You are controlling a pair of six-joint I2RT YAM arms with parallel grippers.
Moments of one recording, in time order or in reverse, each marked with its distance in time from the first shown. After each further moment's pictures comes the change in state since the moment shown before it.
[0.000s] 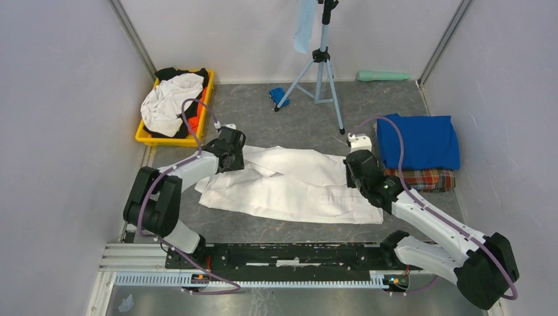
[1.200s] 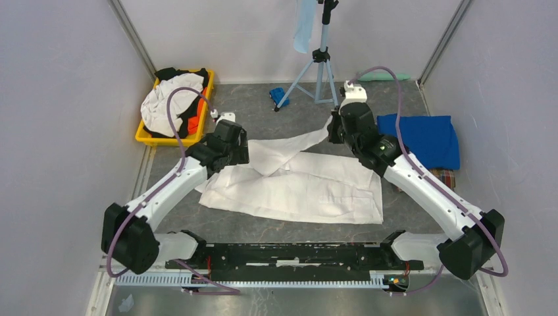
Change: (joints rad) left arm -0.136 -0.358 0.128 -0.320 -0.116 -0.028; right arm 0.000 0.280 0.581 -0.021 -0.112 0.093
